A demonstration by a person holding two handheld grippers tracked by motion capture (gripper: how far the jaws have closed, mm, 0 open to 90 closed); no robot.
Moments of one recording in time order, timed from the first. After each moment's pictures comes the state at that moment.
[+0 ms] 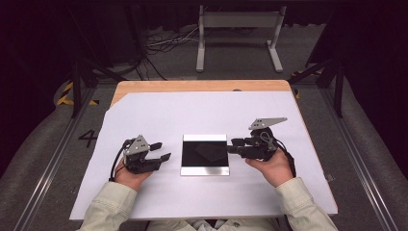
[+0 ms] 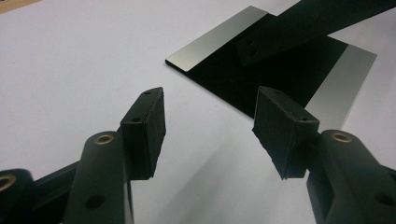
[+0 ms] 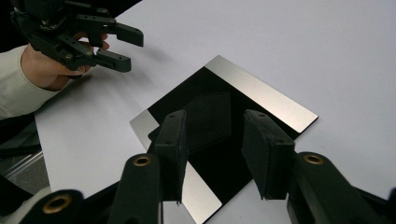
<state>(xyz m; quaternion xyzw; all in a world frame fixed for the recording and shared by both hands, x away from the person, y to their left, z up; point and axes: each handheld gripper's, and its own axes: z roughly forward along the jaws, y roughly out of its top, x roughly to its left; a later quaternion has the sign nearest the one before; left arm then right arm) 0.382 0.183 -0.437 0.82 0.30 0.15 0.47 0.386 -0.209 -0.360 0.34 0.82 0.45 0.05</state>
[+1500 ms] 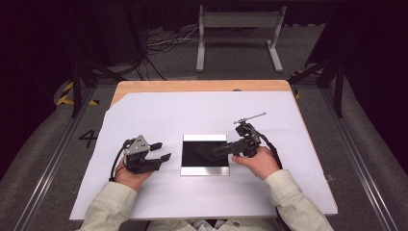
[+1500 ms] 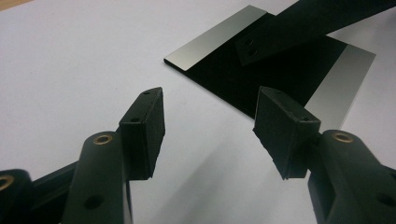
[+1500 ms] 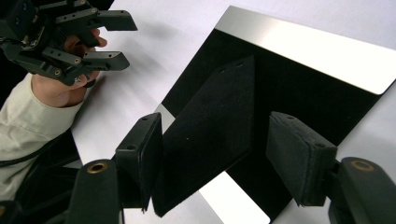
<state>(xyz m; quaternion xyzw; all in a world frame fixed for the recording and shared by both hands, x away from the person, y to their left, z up) 0.383 0.183 -0.438 0.82 0.30 0.15 0.47 0.426 -0.181 -0.395 0.44 0.80 0.40 -0.12</state>
